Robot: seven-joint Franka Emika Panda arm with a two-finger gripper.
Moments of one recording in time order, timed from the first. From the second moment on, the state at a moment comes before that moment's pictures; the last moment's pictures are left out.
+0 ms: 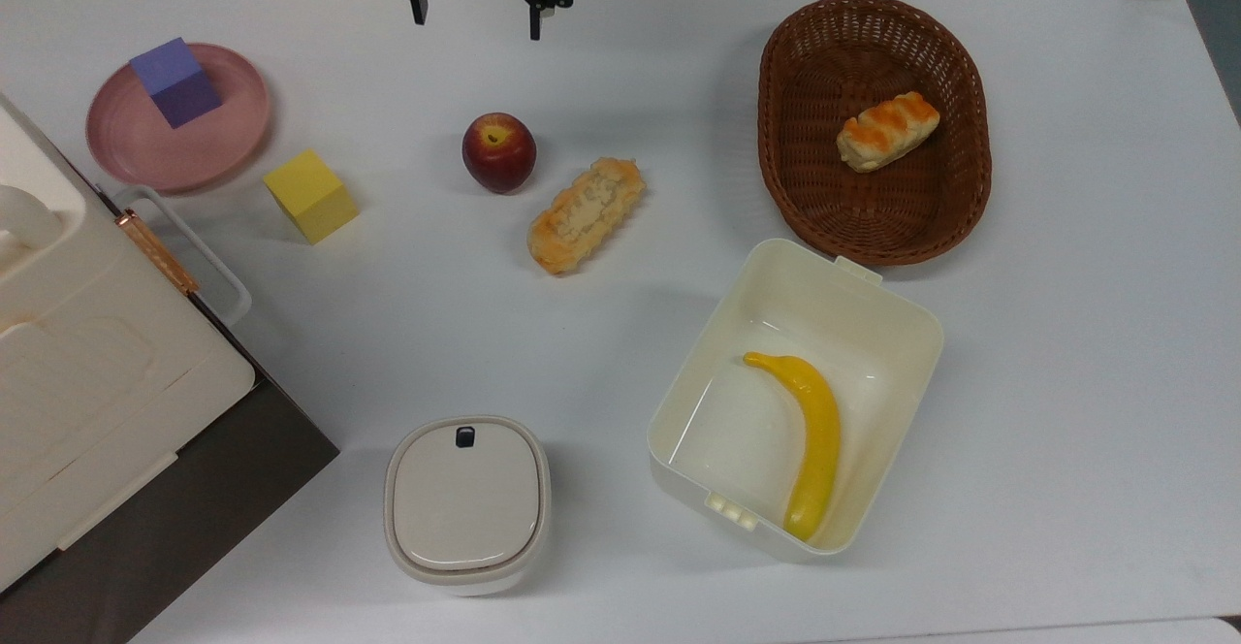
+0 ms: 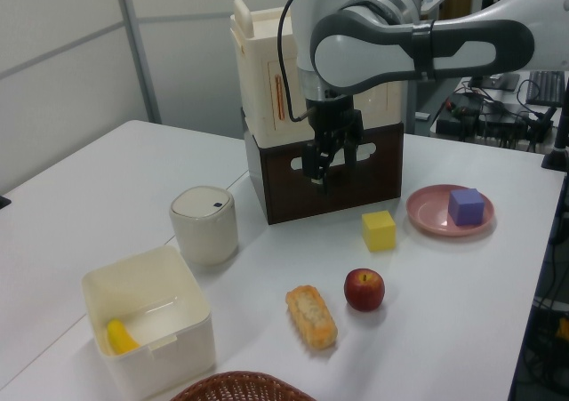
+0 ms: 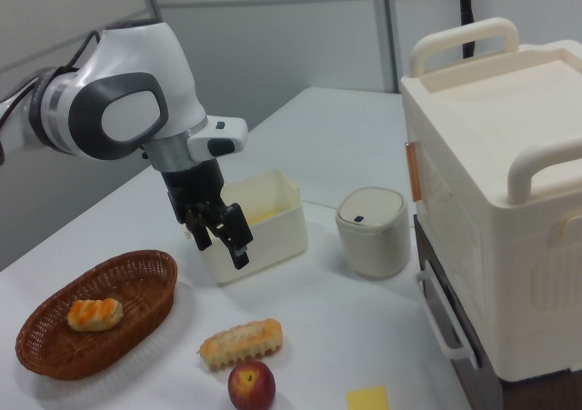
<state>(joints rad) -0.02 0.03 0.03 -1.65 -0.08 1.66 0.09</state>
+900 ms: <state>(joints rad) -0.12 0.05 0.01 -1.65 -0.08 1.66 -0.31</state>
